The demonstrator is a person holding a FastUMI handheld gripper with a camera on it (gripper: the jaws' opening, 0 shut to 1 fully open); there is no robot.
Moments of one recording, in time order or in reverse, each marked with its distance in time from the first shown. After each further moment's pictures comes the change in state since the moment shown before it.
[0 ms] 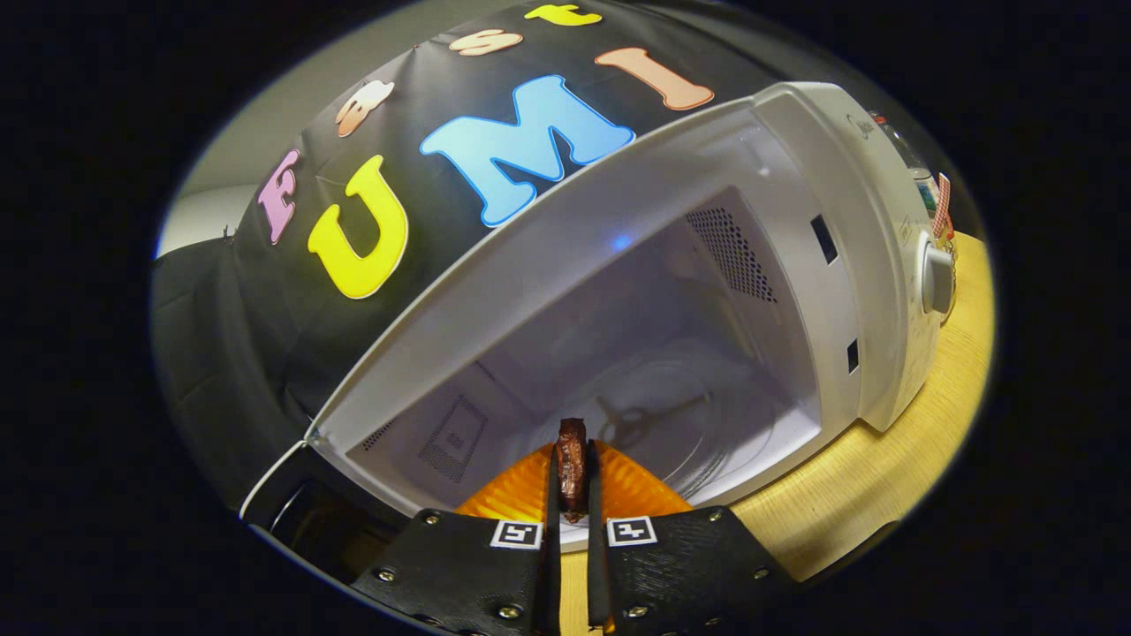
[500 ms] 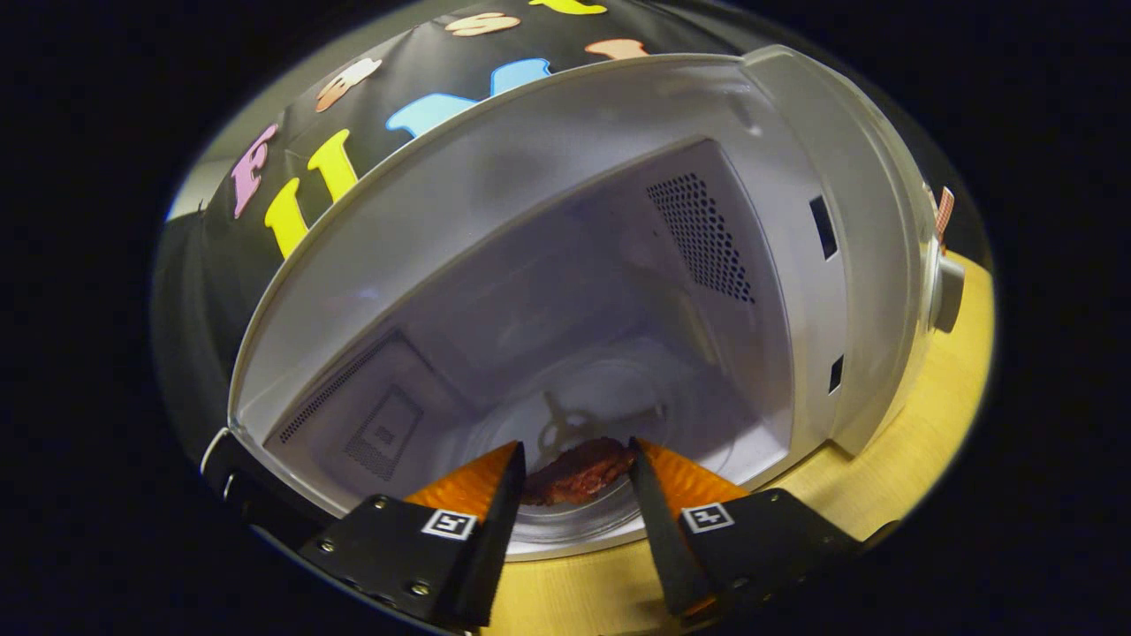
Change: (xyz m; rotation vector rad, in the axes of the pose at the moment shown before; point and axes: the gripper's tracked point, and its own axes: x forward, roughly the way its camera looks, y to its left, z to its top) arm 0.024 -0.043 0.003 -0.124 0.009 -0.171
